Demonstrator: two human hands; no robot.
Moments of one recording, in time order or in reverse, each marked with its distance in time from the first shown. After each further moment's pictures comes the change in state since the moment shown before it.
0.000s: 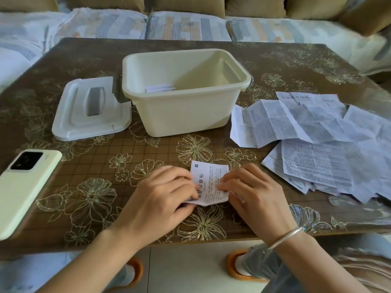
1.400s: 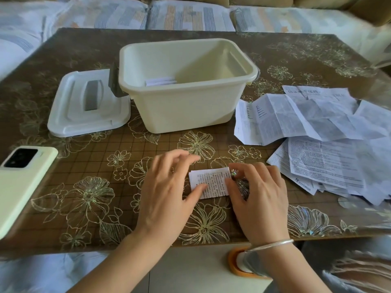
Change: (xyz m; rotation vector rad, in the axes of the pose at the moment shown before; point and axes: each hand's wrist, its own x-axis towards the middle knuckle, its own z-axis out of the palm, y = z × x) left_hand 0.016 0.020 0.019 0.040 0.078 -0.527; right_hand 0.001 -0.022 0.018 -0.057 0.066 0.558
